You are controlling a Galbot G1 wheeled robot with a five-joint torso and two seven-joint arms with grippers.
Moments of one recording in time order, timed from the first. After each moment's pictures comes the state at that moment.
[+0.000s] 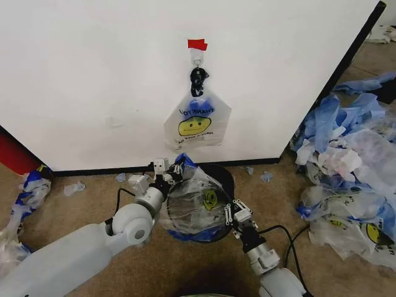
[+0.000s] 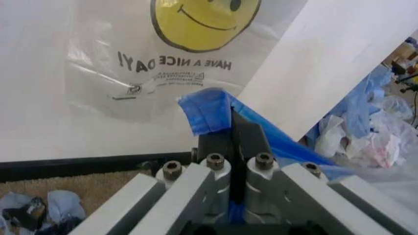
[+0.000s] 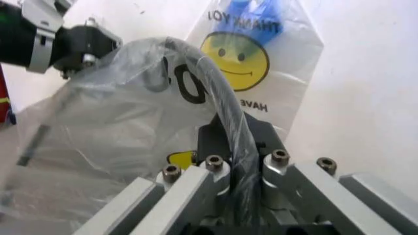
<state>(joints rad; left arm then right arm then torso) 0.64 -0.71 0.42 -1.97 -1.17 -0.16 -0.48 -1.47 1.13 0.14 2.03 -0.02 0.29 0.16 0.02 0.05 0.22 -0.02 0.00</state>
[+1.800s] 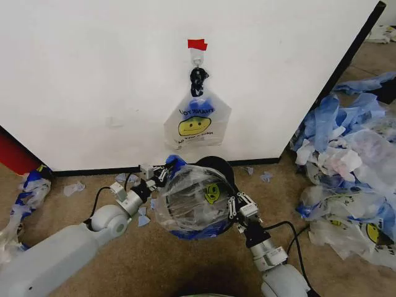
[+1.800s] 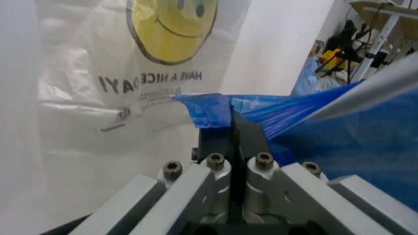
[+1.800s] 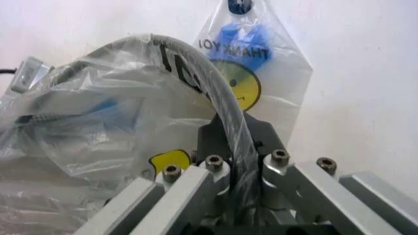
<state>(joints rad) 0.71 -0.71 0.33 -1.61 -1.02 -0.41 0.16 -1.44 1.13 0.14 2.05 0.01 0.30 0.16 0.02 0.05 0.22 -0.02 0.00</state>
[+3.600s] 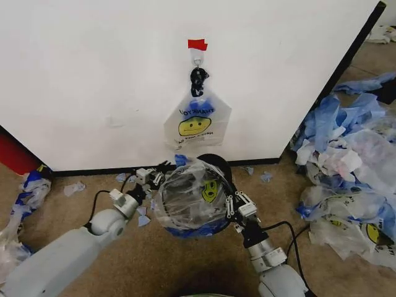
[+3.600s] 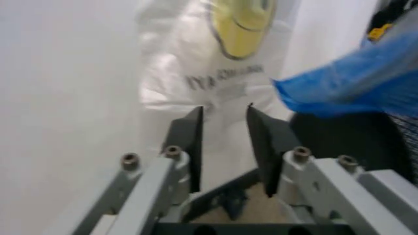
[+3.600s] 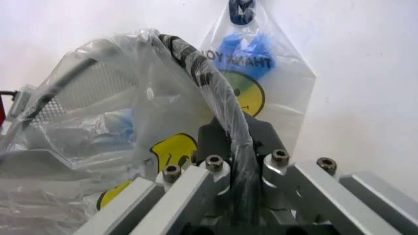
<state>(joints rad) 0.78 -0.72 0.20 -1.51 -0.85 -0.48 0.13 -1.43 1.15 0.13 2.05 0.02 0.31 0.16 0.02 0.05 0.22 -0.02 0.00</state>
